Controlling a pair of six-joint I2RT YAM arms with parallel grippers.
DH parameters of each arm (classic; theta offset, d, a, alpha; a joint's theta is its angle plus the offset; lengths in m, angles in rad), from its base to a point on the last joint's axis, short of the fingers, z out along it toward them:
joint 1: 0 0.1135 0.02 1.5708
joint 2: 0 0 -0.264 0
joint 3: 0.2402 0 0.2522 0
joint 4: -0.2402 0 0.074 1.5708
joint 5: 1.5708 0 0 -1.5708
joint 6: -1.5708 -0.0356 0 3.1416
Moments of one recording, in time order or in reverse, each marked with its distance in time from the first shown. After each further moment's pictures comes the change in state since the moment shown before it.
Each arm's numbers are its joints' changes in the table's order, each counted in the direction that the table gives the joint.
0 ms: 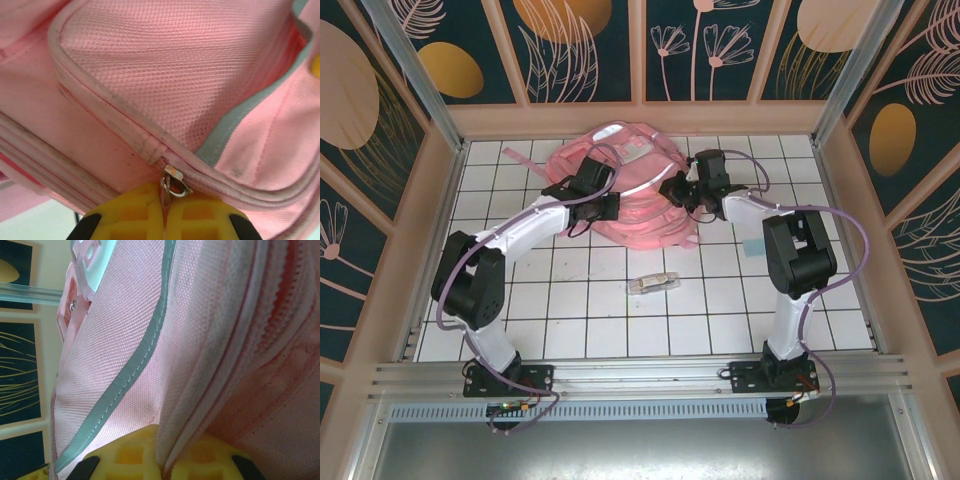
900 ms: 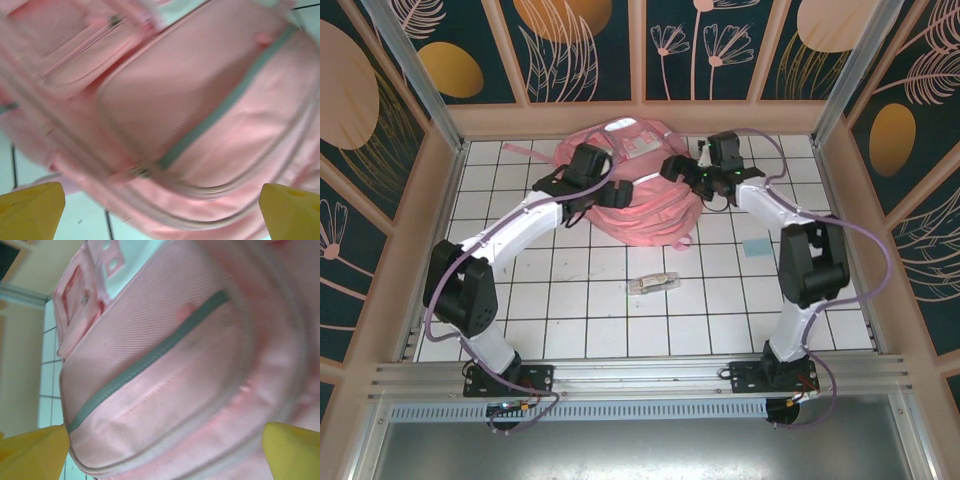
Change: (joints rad) left arm -0.024 0.066 0.077 0.005 -0.060 -0.136; right arm -0.053 0.122 0.094 -0.269 0.137 0.245
